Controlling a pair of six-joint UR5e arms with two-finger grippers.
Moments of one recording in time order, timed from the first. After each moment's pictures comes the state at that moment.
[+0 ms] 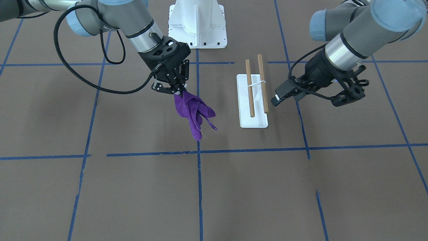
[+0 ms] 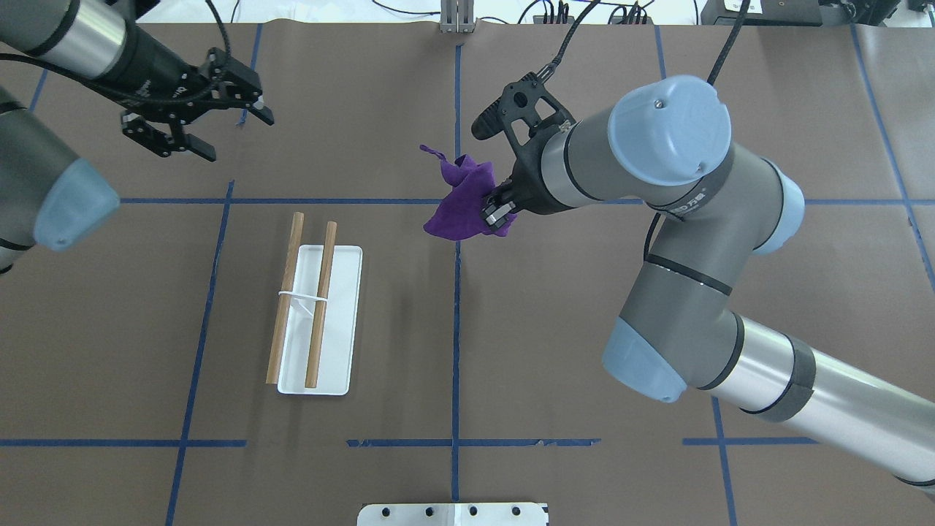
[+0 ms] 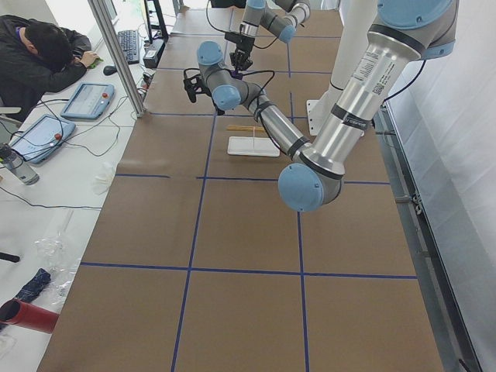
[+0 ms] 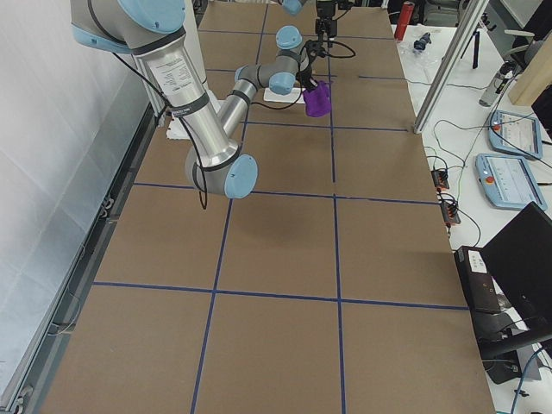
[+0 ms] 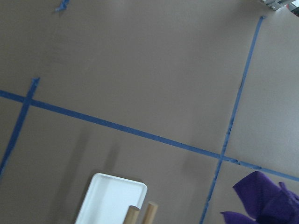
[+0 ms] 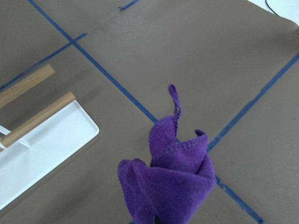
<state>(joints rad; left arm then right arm) -0.94 -2.11 -1.77 -1.88 -2.34 -1.61 0.58 -0.93 1.84 -1.25 1.83 0.48</state>
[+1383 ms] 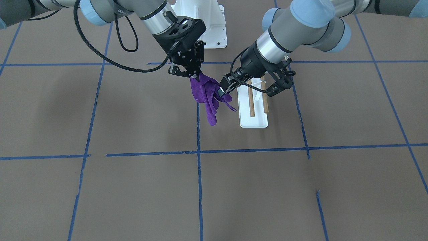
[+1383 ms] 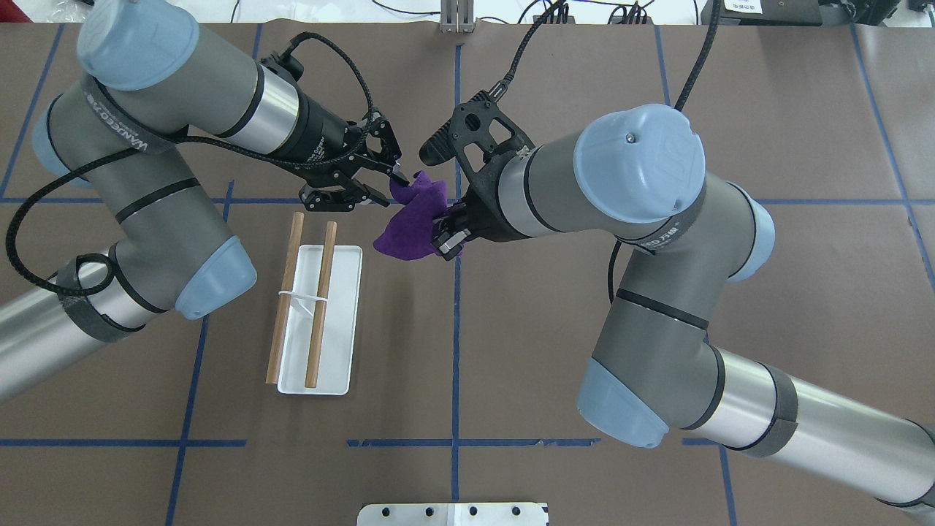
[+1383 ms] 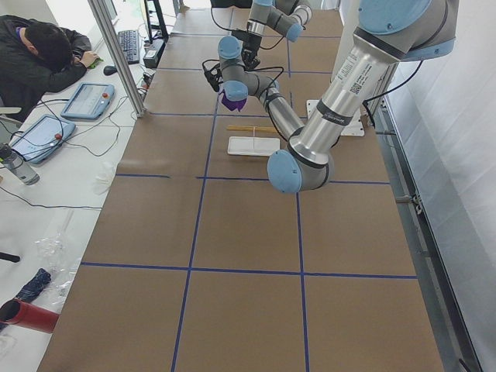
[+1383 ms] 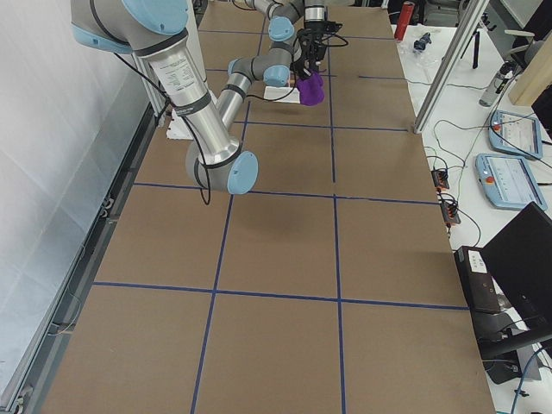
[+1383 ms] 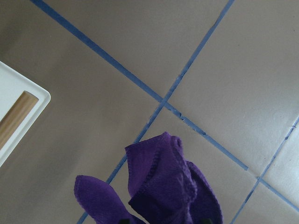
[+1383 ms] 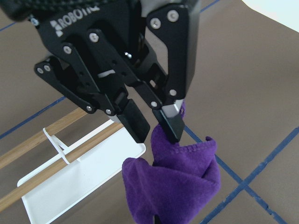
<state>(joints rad) -0.78 -2.20 -1.72 -2.07 -2.24 -1.95 0.55 -0.91 1.88 -1.25 1.82 0.48</state>
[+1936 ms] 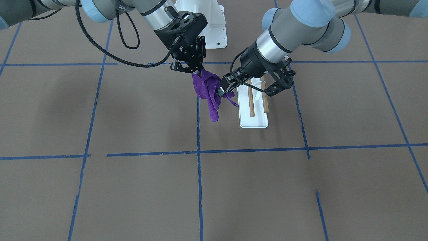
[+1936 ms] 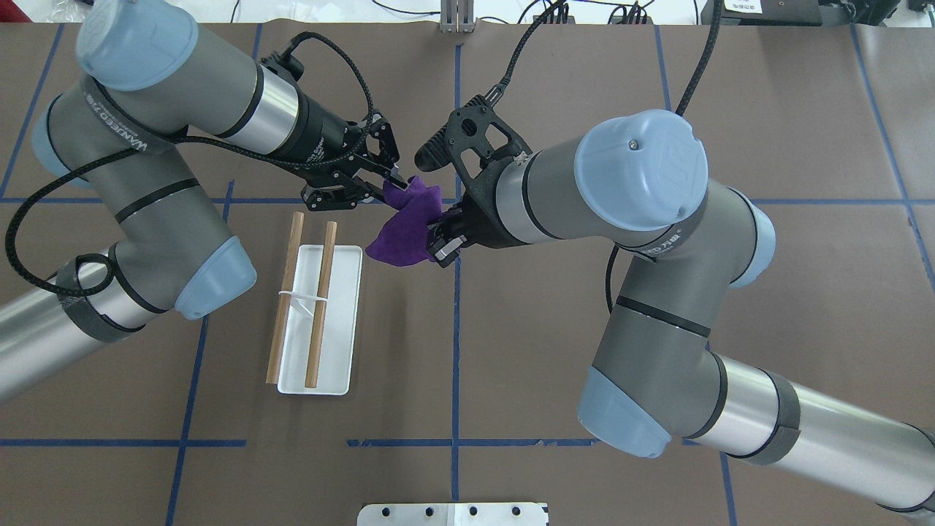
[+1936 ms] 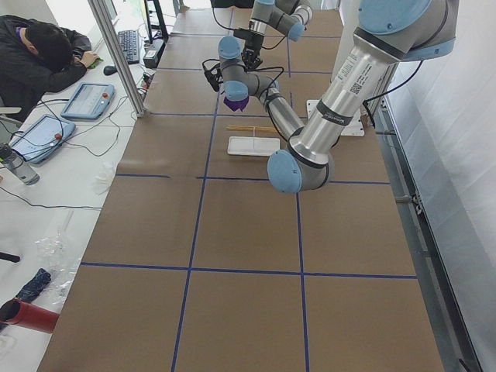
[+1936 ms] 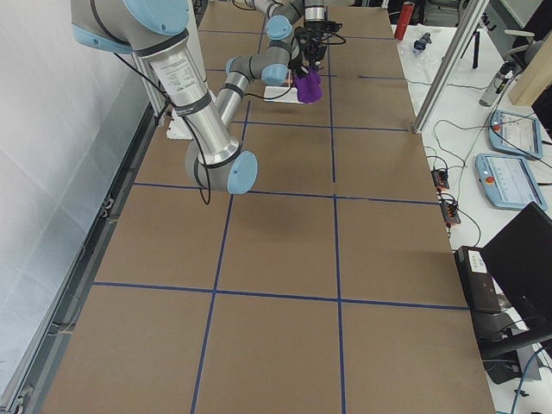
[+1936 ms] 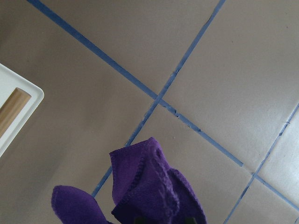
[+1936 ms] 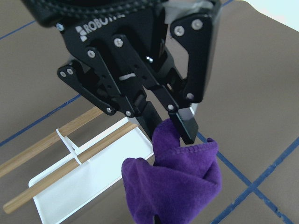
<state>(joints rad) -0.78 -2.20 -1.72 -2.07 -2.24 -1.94 0.54 -0.91 1.89 -1.25 1.82 0.48</state>
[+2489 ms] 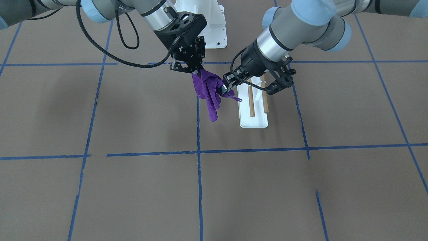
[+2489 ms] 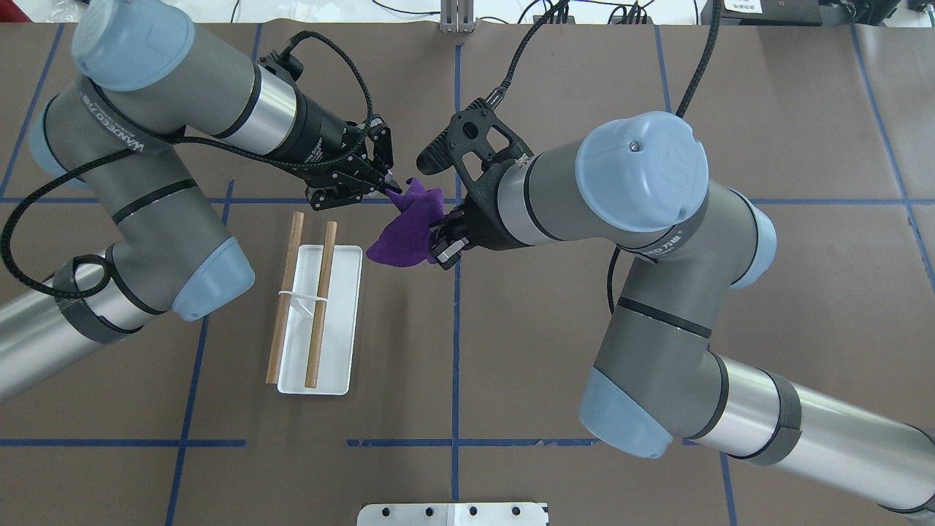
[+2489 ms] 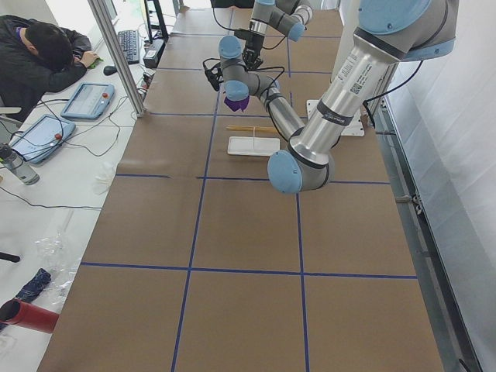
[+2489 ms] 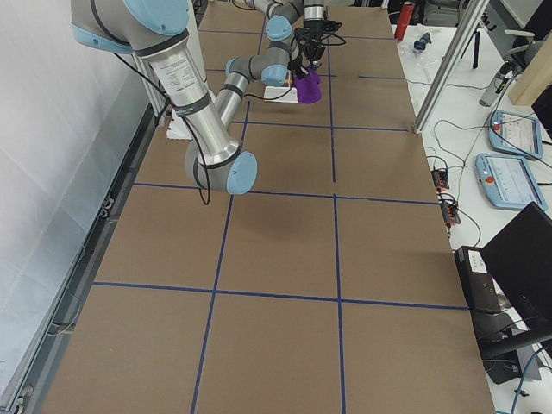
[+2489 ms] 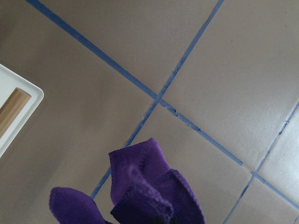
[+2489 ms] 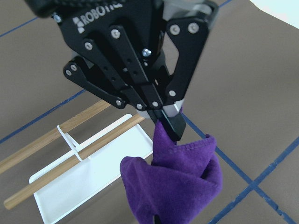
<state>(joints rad) -0.78 -2.19 -1.73 -2.07 -2.24 -1.93 0.54 -0.92 1.89 -1.25 1.83 0.48</state>
